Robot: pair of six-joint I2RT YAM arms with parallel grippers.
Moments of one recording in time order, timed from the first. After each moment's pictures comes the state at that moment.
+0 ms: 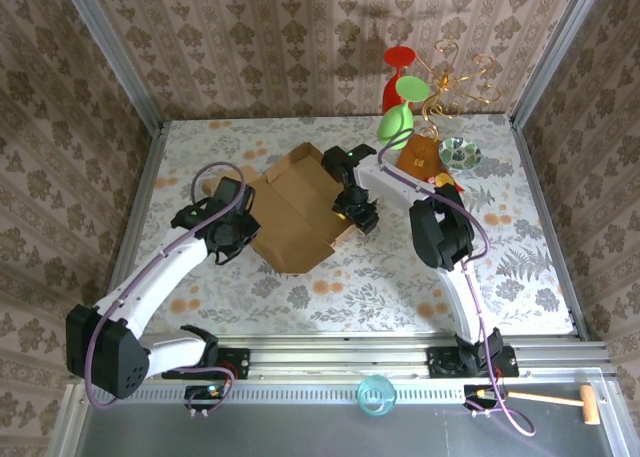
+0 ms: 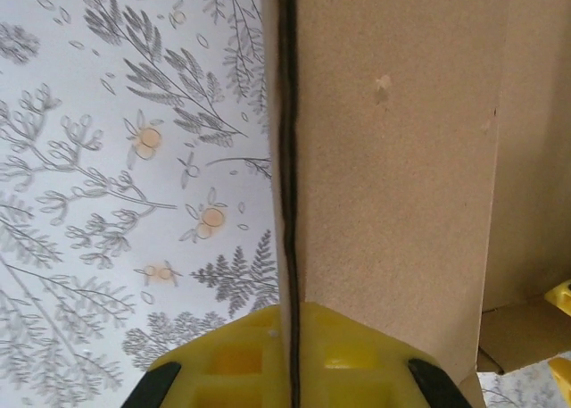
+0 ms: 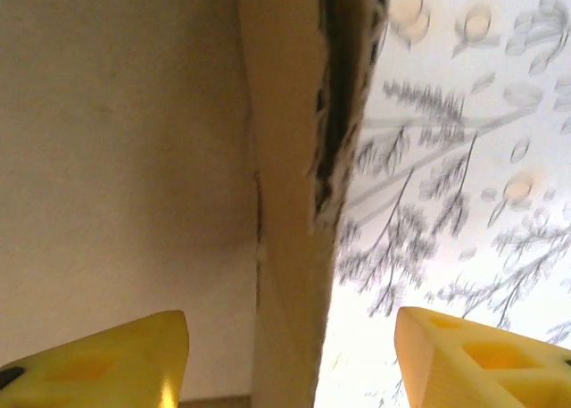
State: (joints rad) left arm -0.47 1.20 0.99 -0.90 -0.11 -1.10; right arm 0.58 2.24 1.91 -1.23 0.01 1.37
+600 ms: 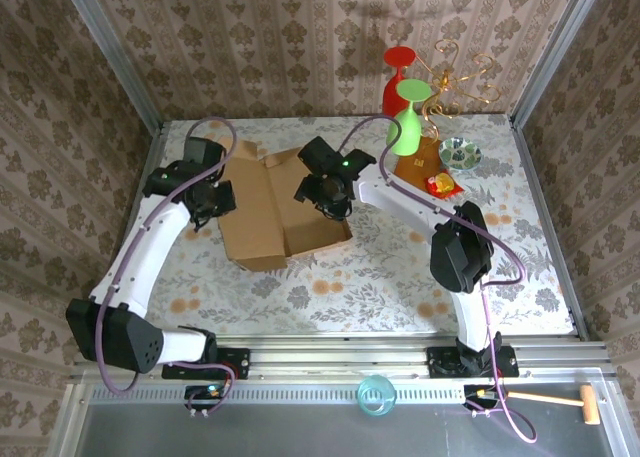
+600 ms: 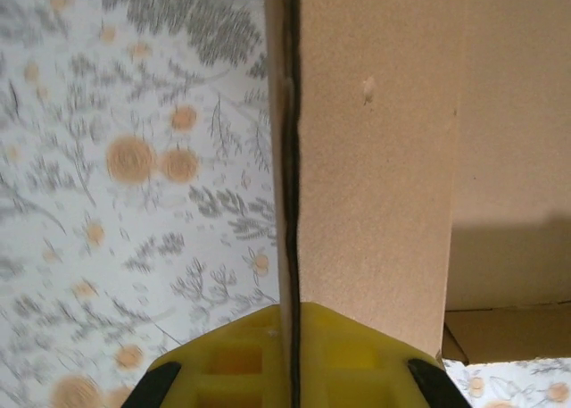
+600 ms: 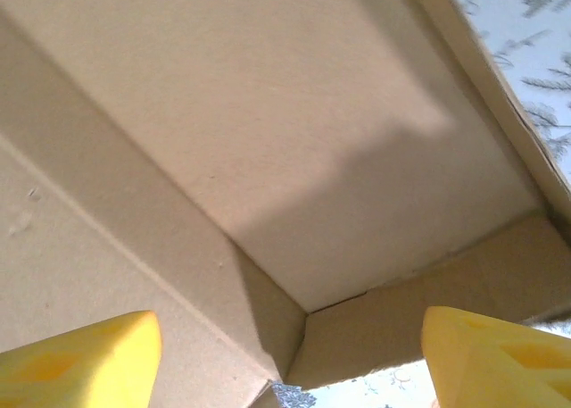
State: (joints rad) left arm -0.29 1.33 1.36 -1.12 -0.13 -0.39; right arm 0.72 2.02 1.84 -0.92 -0.02 1.13
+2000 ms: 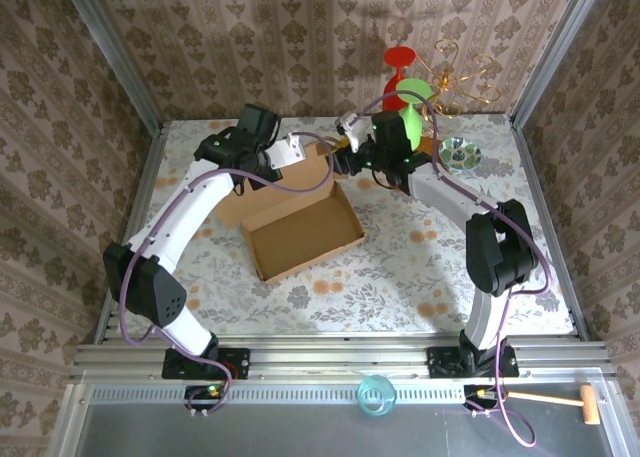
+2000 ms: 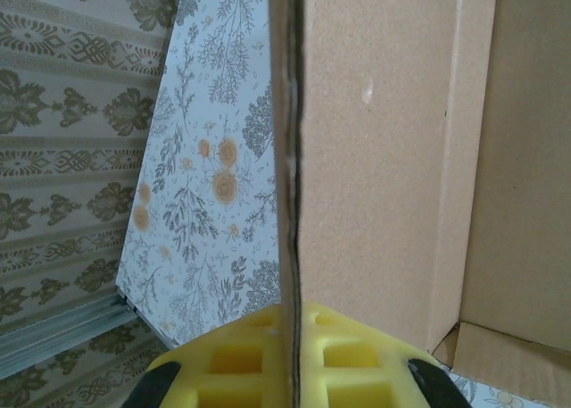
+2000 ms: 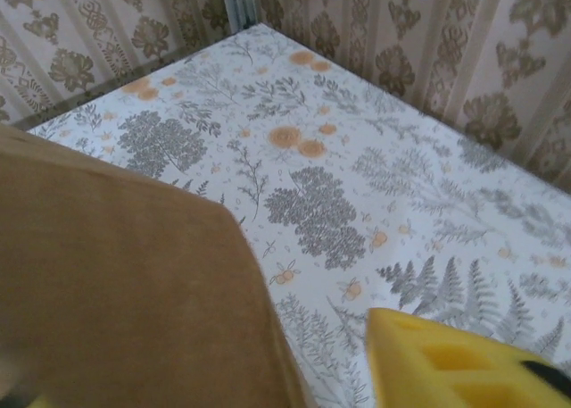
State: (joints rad) left arm -0.52 1.61 1.64 -0.94 -0.20 0.83; right arm 0.40 1.85 1.45 -0.06 -0.43 -0.15
